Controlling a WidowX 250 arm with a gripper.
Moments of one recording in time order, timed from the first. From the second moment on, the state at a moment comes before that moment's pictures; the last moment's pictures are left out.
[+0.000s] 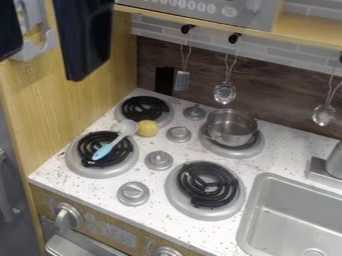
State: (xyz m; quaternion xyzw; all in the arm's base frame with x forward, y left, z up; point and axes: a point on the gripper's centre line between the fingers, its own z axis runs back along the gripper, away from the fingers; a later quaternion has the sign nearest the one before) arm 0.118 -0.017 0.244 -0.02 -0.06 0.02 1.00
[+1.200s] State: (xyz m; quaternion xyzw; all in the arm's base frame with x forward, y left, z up) arm 0.282 0.002 0.161 -0.03 -0.10 0.12 0.99
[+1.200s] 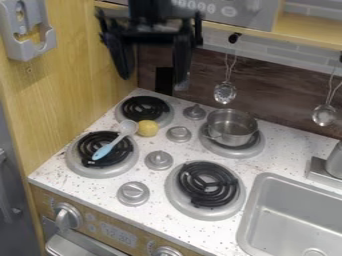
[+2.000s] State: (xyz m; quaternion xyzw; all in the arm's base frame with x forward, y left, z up) arm 0.357 -0.005 0.101 -0.07 -0.06 0.09 0.99
